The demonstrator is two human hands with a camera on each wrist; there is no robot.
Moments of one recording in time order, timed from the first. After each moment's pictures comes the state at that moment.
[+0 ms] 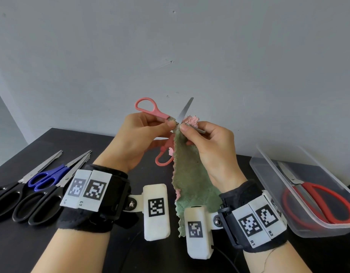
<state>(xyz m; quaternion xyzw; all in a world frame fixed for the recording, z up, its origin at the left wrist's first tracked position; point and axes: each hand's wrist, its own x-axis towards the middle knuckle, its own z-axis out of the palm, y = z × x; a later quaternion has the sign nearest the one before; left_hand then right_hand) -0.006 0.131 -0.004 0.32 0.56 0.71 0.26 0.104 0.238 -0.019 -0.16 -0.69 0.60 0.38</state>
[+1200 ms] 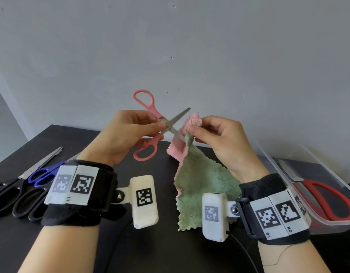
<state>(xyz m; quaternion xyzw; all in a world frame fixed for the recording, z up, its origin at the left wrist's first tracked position) -0.017 0.113 0.000 0.33 0.63 0.65 0.26 0.121 0.259 -0.005 -0.16 -0.77 0.54 0.30</state>
